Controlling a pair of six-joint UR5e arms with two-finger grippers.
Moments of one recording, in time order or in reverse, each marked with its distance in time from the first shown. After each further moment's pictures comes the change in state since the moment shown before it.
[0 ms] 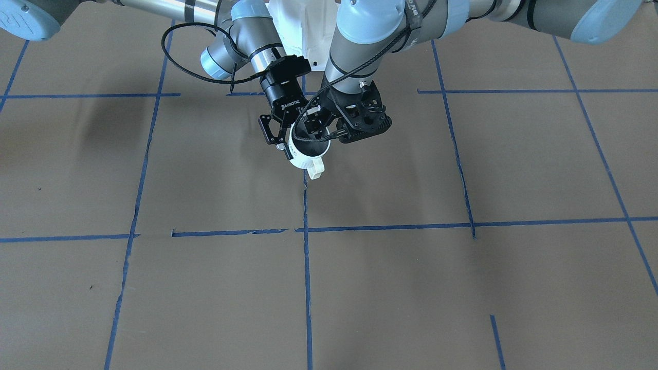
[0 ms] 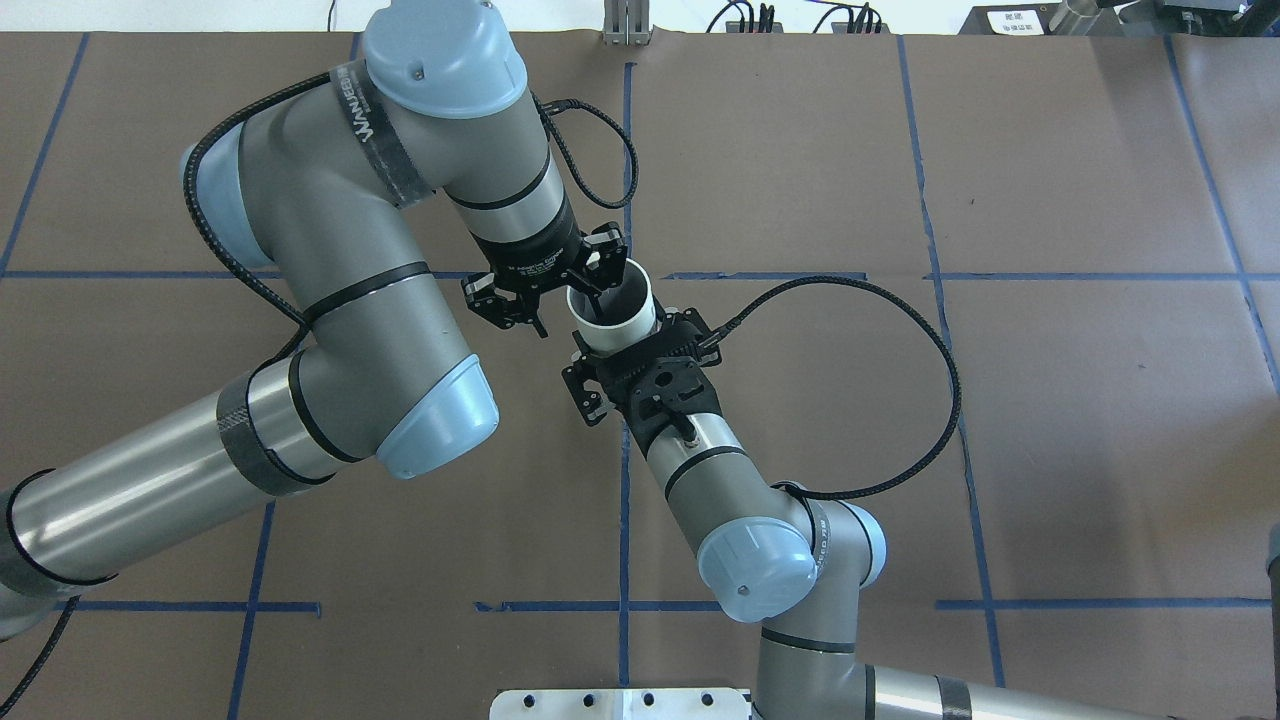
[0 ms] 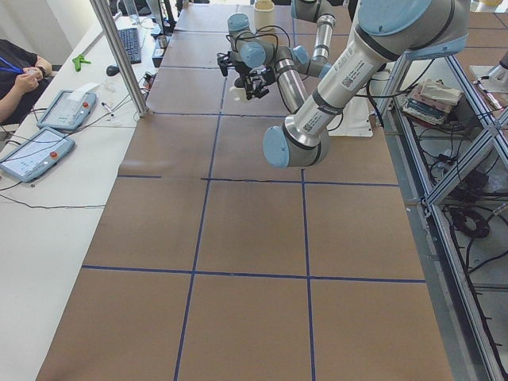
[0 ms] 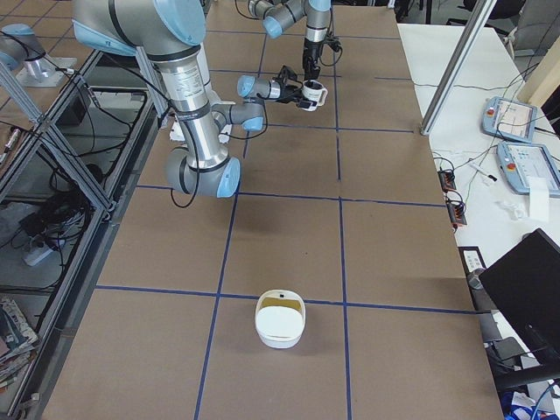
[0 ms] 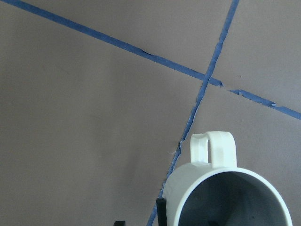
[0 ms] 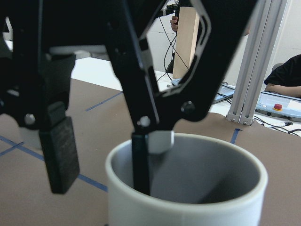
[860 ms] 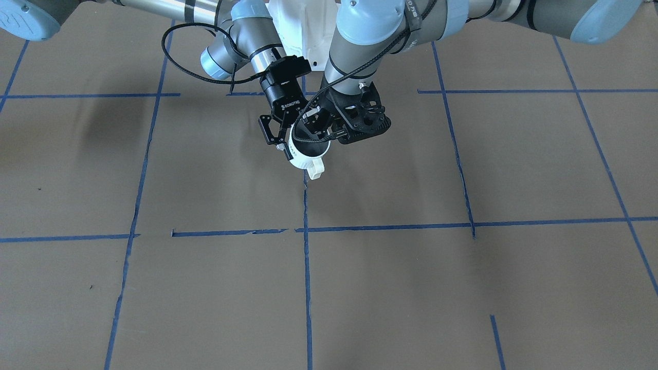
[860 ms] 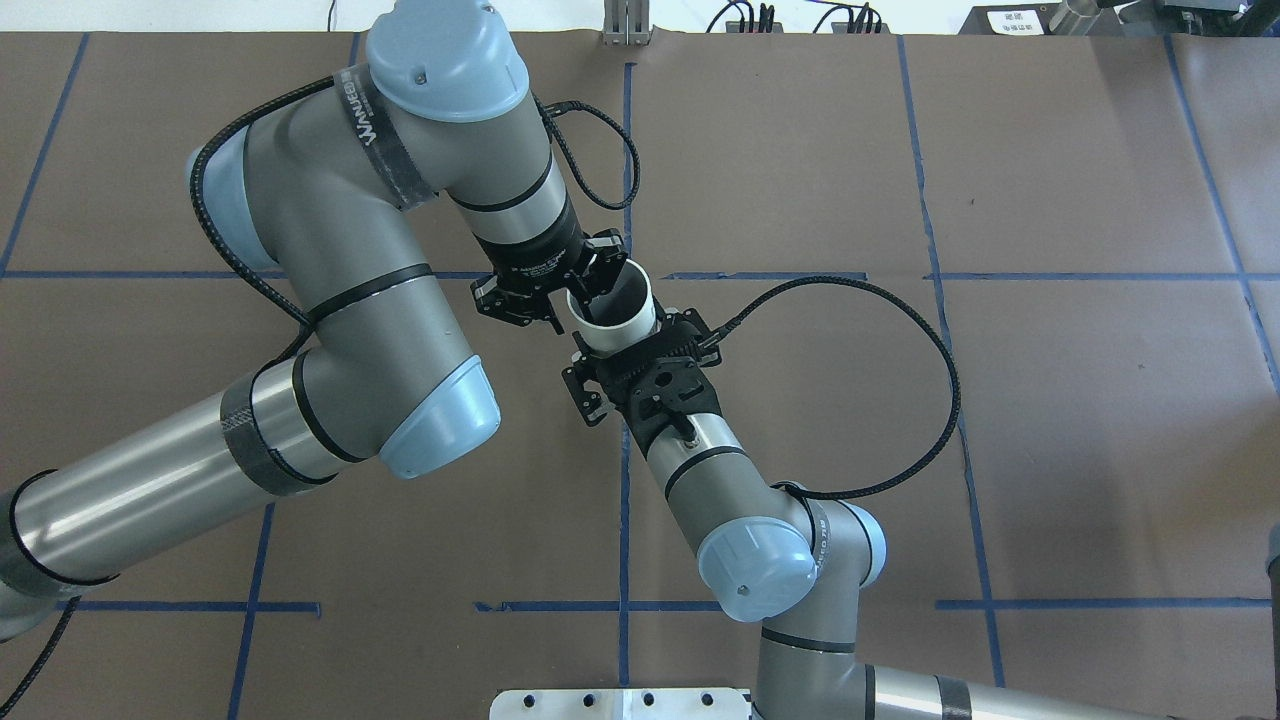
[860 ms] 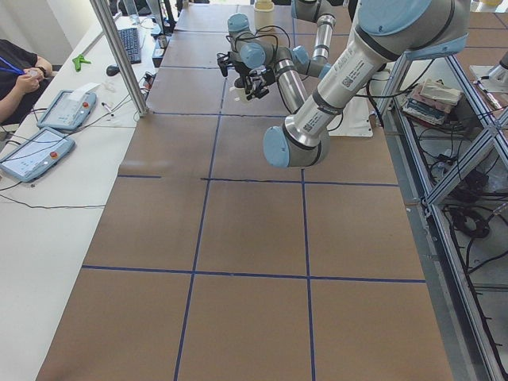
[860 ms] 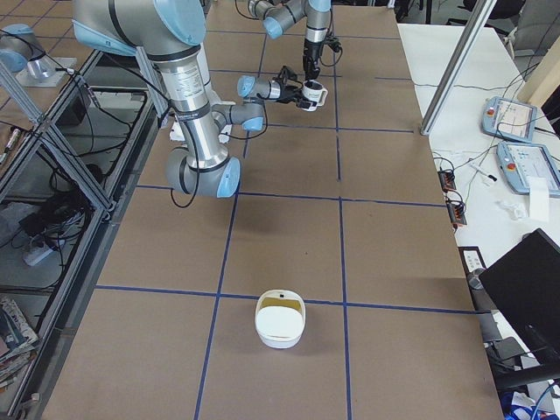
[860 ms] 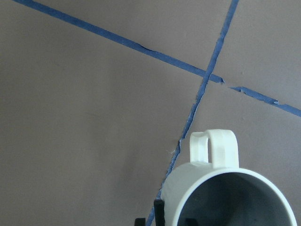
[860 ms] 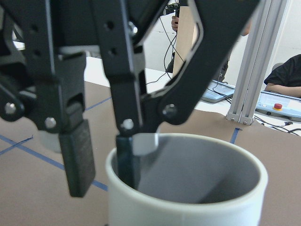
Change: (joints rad) left arm 0.001 -0.001 0.003 -0.008 0.000 -0.004; right arm 0.000 -0.001 -0.002 -0.002 0.000 0.000
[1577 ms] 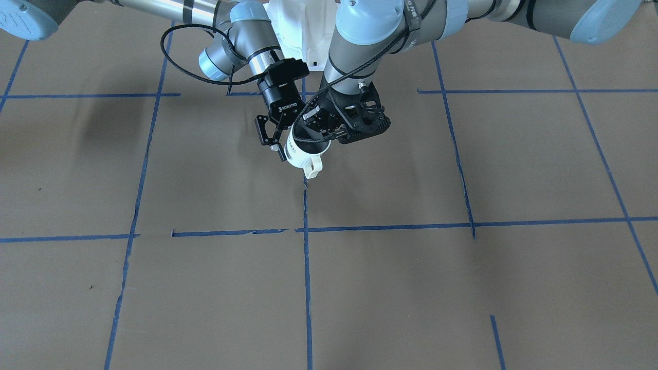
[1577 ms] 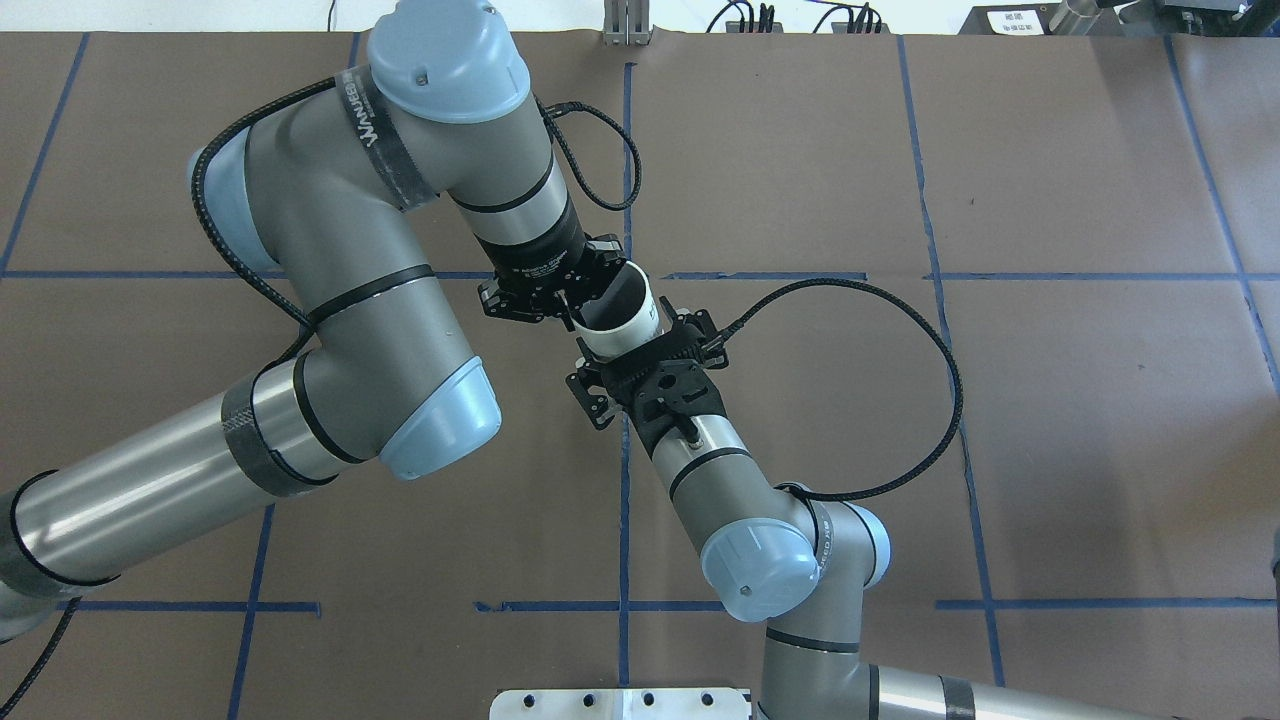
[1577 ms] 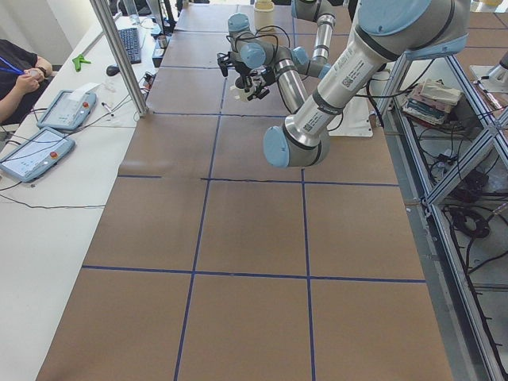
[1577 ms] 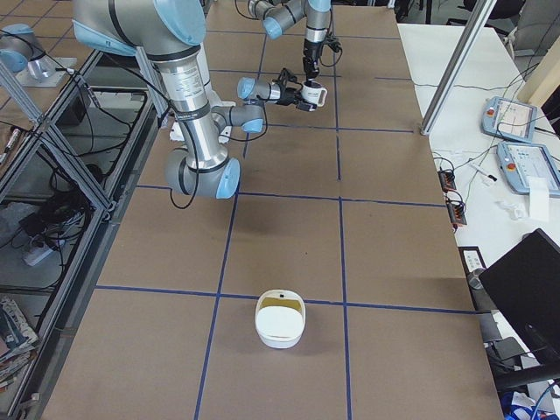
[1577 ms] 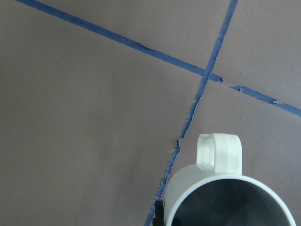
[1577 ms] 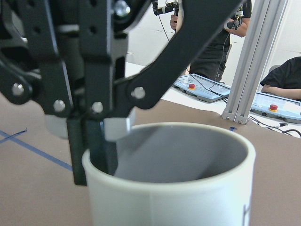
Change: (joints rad) left arm 0.001 0.000 0.000 0.000 0.001 -0.004; right arm -0.001 -0.010 -0.004 -0.002 -0.010 -0.016
